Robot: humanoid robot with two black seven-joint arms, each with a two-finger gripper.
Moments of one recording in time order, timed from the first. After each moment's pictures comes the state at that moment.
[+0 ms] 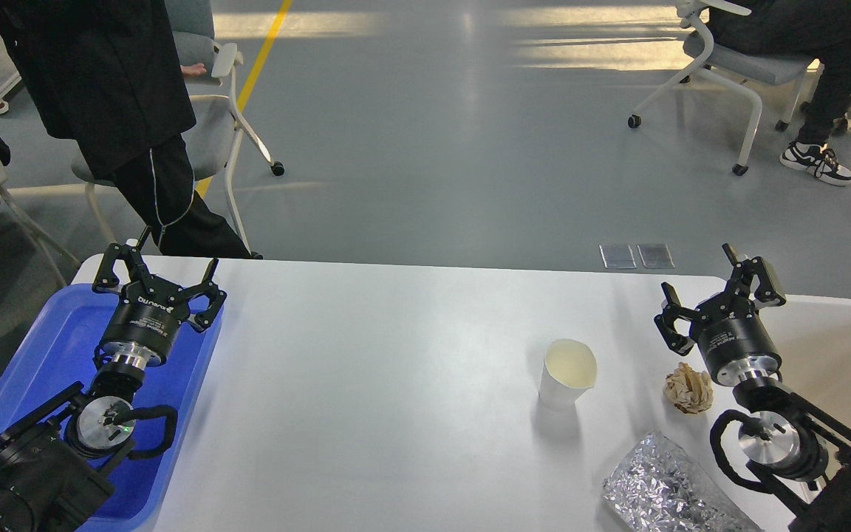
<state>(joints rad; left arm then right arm) -0.49 0.34 -0.88 -0.55 -0.07 -0.63 -0.50 0.40 -0.40 0.82 0.94 -0.03 0.06 0.53</state>
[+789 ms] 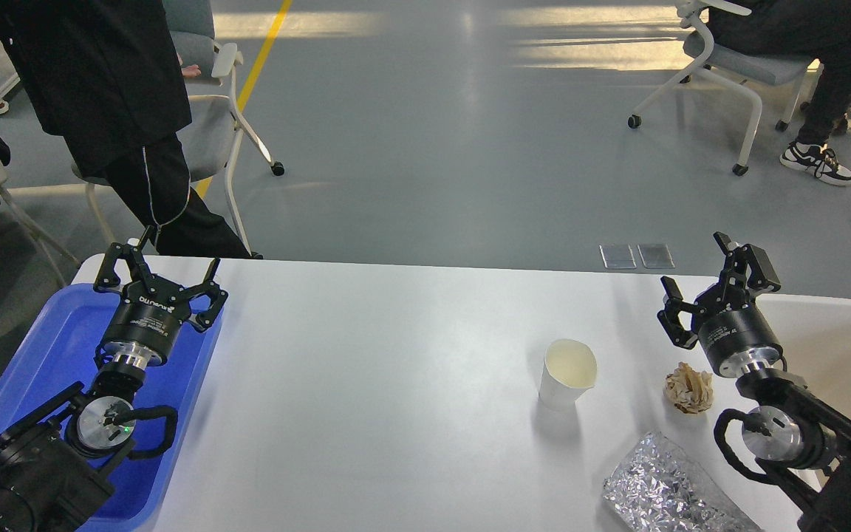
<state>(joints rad) -0.49 0.34 -0.88 -0.55 -0.07 -0.64 -0.50 0.43 -0.41 0.80 0.91 -0.17 0.04 0.54</state>
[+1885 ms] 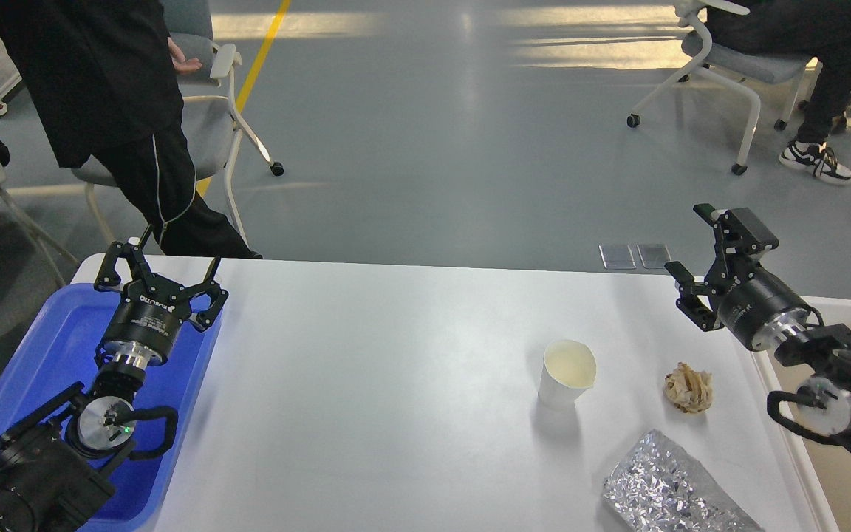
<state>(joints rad) -0.50 0.34 -0.88 -0.55 -0.07 -0.64 -0.50 0.56 -0.68 0.60 1.15 -0.38 -0.02 0.34</state>
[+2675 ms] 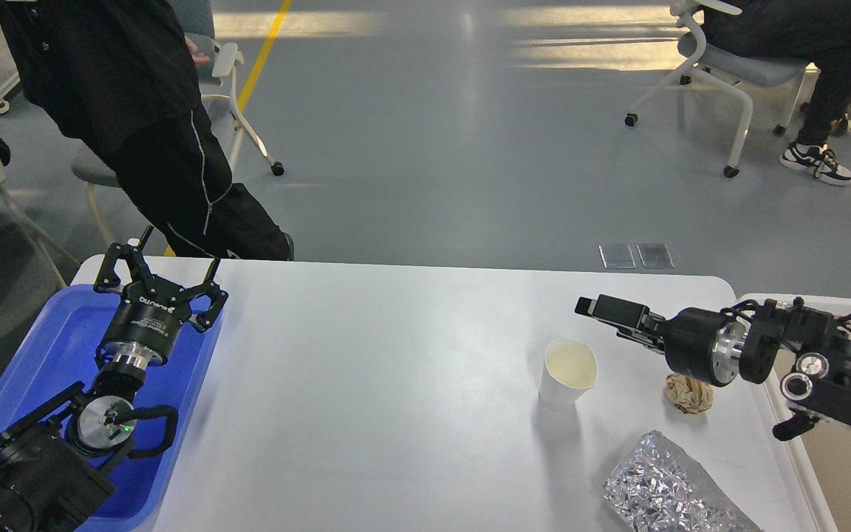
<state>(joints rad) -0.50 0.34 -0.88 -0.55 -0.07 -0.64 -0.50 0.89 -0.79 0.07 1.36 -1.06 0.00 0.13</state>
